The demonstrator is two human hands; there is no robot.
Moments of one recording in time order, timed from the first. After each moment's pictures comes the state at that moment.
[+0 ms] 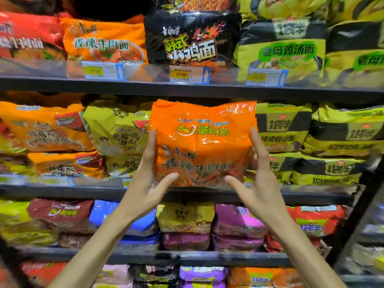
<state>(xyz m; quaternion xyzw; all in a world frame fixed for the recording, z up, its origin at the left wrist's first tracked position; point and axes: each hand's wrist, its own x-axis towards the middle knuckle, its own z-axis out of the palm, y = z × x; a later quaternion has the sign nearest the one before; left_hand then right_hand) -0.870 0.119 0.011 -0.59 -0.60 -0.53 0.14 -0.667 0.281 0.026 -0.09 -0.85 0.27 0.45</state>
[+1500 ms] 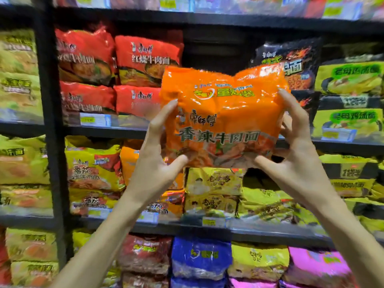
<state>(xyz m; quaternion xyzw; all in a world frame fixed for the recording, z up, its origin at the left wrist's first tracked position) -0.995 -0.083 0.148 -0.58 -0.51 -0.58 0.26 -0.792 0.085 0.179 0.03 -0.83 0.18 0.53</state>
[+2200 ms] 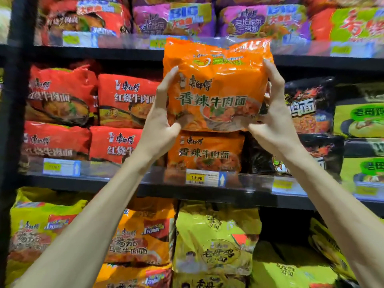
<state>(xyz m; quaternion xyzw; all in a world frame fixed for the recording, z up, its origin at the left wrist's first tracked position) -1.096 0.049 0.299 -0.57 -0.46 -0.55 0.40 -0.915 0.218 0.323 0.11 -0.76 0.05 0.64</state>
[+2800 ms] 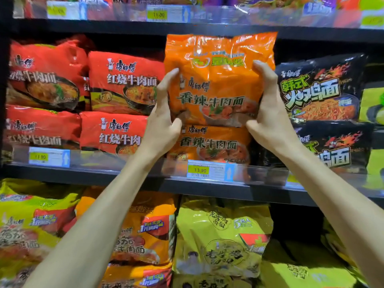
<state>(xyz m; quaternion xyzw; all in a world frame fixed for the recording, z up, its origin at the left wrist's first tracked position) -1.131 0.084 0.280 -0.56 -0.49 -0.55 0.38 -0.954 0.241 0.310 0.06 -0.78 0.03 0.63</state>
